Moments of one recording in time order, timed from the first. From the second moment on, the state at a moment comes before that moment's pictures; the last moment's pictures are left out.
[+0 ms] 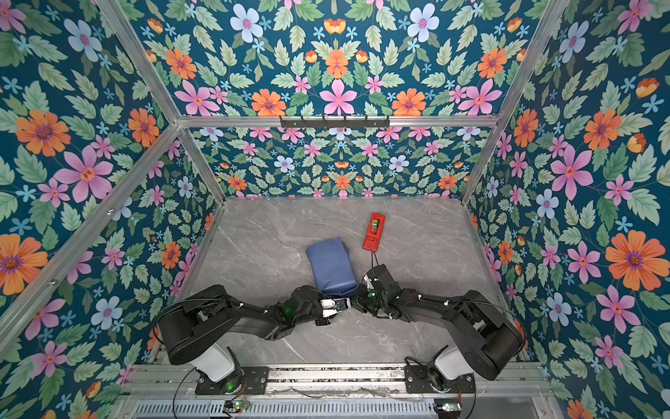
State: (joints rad) left arm -0.97 1.65 0.42 0.68 0.09 0.59; right arm 0.66 1.46 0.51 0.17 -0.46 1.18
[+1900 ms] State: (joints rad) left arm -0.97 1.63 0.34 0.90 0.10 0.40; right arm 0.66 1.46 0.77 -0.12 -0.32 0.73
